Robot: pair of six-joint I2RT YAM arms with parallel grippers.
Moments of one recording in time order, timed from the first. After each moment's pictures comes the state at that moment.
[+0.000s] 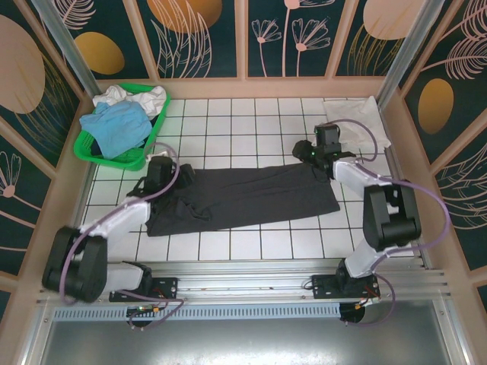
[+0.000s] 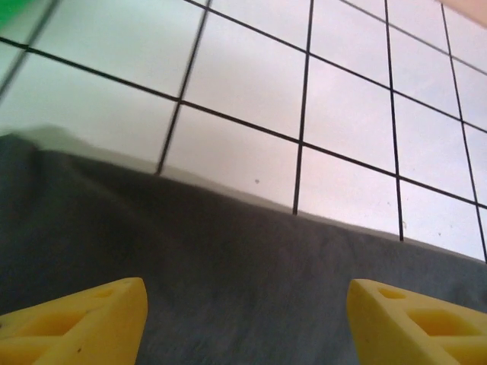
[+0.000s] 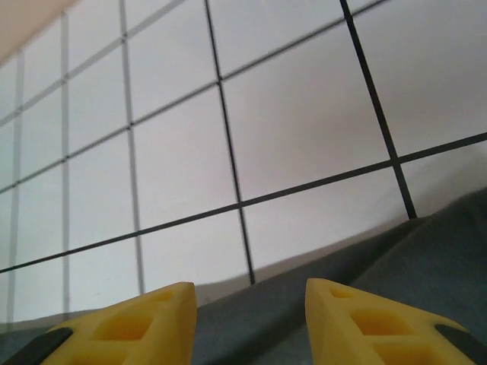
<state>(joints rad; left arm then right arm) -0.30 1.37 0.65 0.03 -0.09 -0.59 0.21 1.68 1.01 -0.12 -0.14 0.57</state>
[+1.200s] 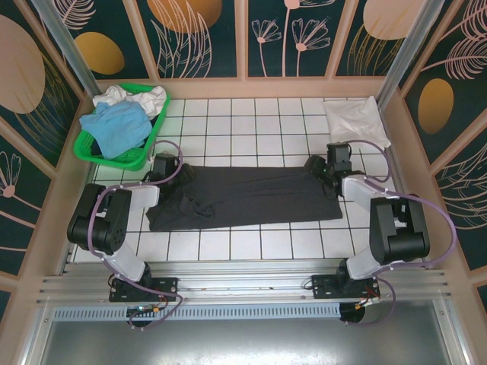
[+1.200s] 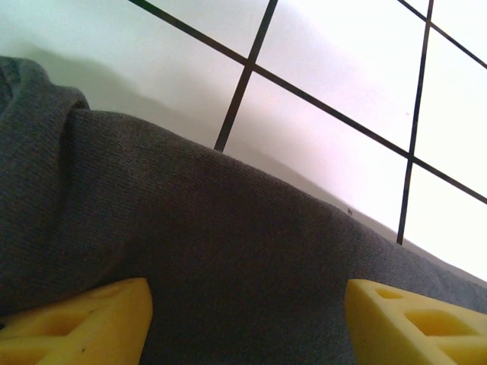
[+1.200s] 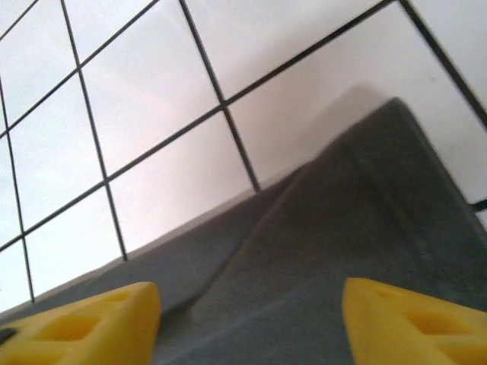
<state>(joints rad) -0.22 1.67 0.69 0.20 -0.04 -0.69 0.14 1.54 0.78 -0.07 -0.04 0.62</state>
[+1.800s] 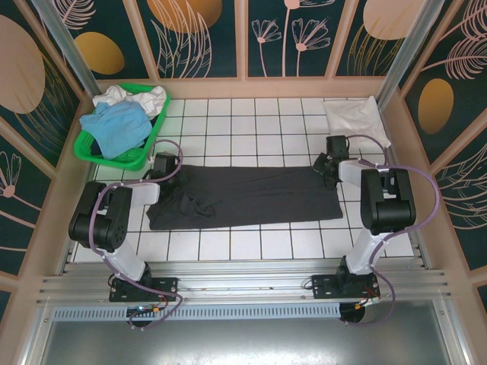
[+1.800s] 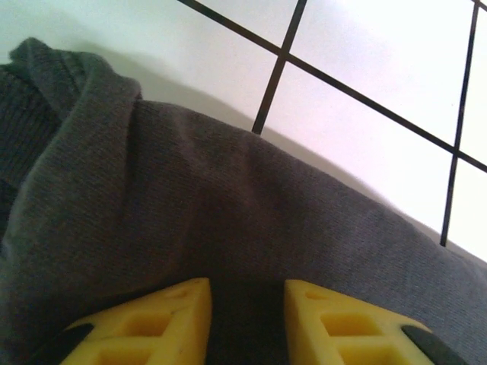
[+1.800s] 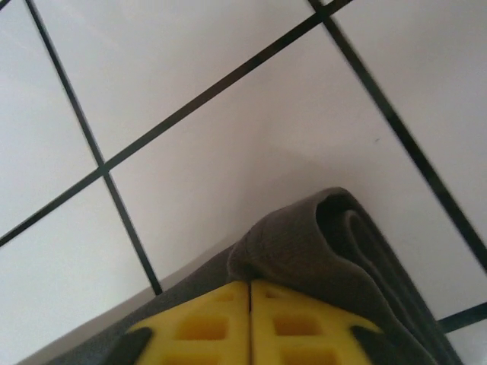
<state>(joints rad) -0.21 1.70 0.72 0.13 -0.07 -0.66 0.08 1.78 0.95 -0.13 0.03 0.60</state>
